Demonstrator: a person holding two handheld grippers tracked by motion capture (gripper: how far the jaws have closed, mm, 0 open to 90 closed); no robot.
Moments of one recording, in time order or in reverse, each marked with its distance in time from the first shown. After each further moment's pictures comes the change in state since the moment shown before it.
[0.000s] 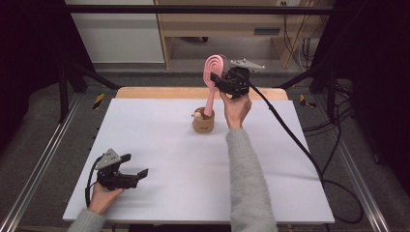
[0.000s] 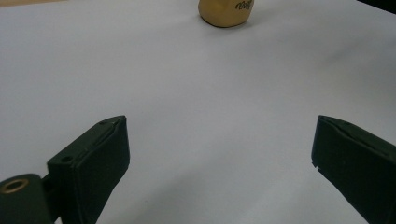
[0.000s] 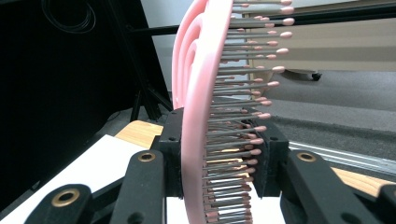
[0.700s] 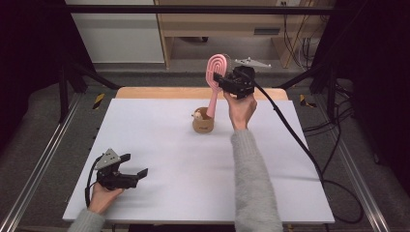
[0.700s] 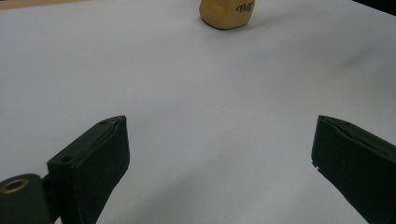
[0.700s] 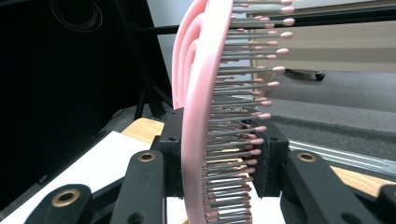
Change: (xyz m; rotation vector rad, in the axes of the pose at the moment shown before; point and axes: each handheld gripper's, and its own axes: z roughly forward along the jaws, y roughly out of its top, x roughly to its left) left arm 0.000 0.000 -0.001 -0.009 0.005 -0.003; right arm 0.000 0.008 -0.019 0.009 0.018 -0.008
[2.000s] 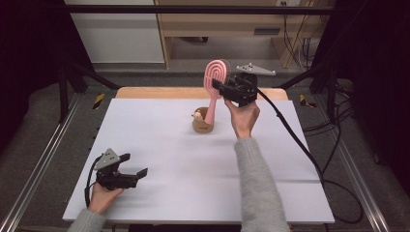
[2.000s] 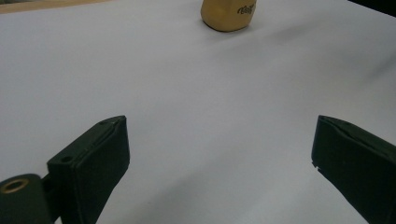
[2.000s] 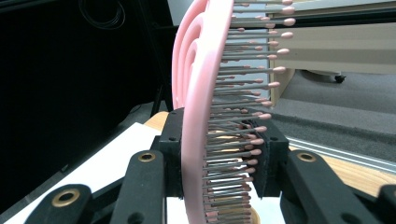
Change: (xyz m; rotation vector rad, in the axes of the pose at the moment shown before) left arm 0.000 0.000 -0.001 -0.008 0.007 0.002; right arm 0.014 -0.006 -0.027 -0.001 0.072 -0.019
